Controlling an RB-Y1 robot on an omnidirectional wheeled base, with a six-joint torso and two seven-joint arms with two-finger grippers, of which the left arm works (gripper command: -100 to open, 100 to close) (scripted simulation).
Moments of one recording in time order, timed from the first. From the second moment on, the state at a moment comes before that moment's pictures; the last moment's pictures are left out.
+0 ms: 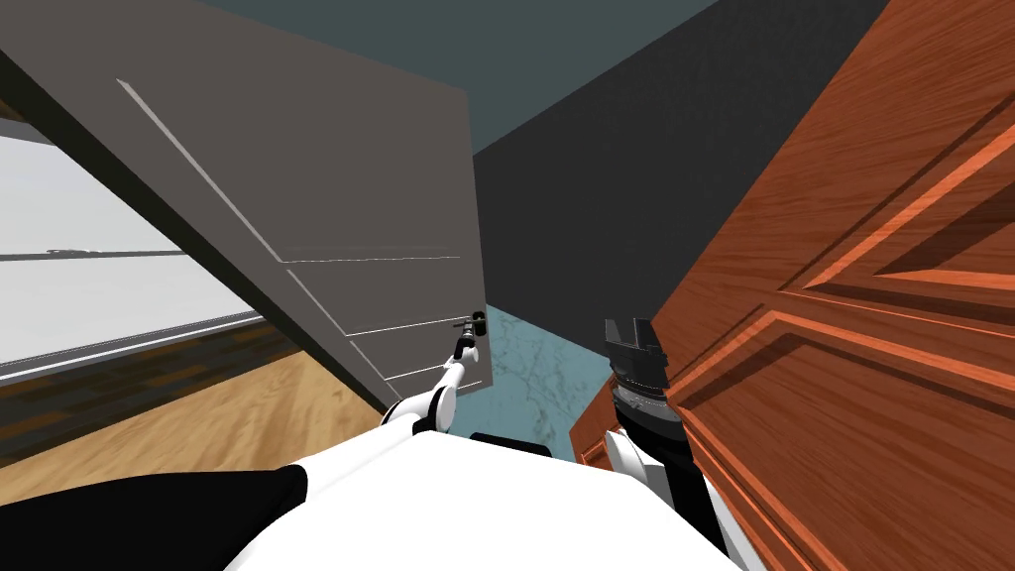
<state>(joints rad) -0.57 0.00 0.54 -0.61 0.06 -0.49 -0.30</state>
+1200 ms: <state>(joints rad) -0.60 -0.02 0.67 -0.53 0.13 -0.59 -0.44</state>
